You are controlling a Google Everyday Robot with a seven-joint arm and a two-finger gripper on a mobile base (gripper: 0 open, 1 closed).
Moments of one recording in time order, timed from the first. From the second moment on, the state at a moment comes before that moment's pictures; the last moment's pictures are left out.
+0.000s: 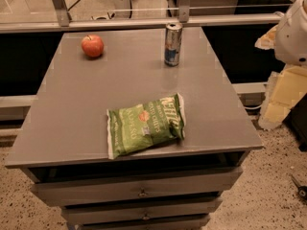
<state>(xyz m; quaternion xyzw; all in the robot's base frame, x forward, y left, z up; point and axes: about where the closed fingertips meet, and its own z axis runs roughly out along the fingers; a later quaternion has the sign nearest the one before) 0.438 -0.217 0.976 -0.60 0.78 -0.03 0.16</state>
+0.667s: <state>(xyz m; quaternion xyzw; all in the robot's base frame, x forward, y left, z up) 0.459 -0.214 0.970 -0.60 0.78 -0.03 0.18</state>
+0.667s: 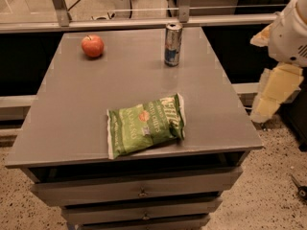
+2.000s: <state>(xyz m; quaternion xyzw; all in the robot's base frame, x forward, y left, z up) 0.684 -0.144 0.936 -0.54 0.75 0.03 0.37</state>
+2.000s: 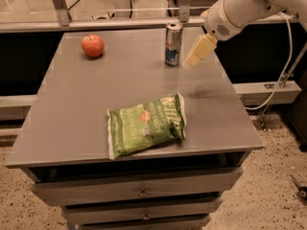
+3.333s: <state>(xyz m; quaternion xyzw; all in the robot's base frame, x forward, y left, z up) 0.706 -0.067 0.914 -0.49 0.69 0.24 0.47</state>
